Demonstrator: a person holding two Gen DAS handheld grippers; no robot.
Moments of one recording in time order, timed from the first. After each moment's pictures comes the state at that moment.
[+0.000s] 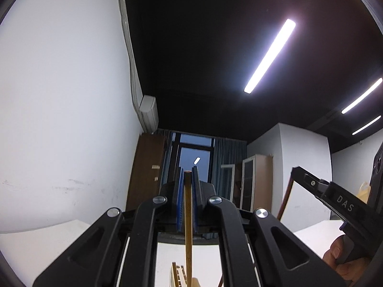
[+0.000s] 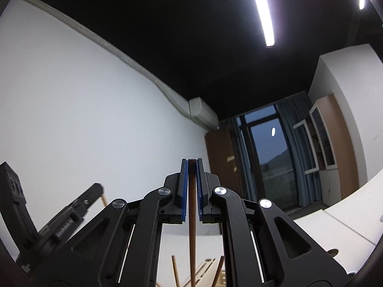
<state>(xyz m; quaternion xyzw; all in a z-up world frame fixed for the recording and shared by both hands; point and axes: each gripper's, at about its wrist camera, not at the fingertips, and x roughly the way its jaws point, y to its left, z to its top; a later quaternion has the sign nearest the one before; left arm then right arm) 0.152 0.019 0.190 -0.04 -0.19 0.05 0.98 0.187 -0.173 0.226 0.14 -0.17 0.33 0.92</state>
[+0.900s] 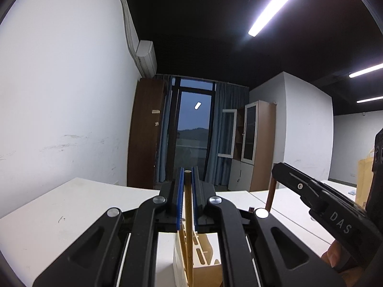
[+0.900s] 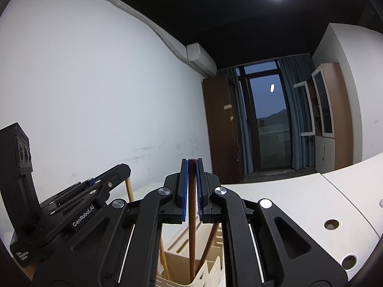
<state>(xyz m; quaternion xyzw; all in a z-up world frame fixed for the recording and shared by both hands) 0.242 0.036 0.158 -0.04 -0.01 0.05 1.00 0.236 -0.128 0.203 0.07 -0.02 0.34 0.94</state>
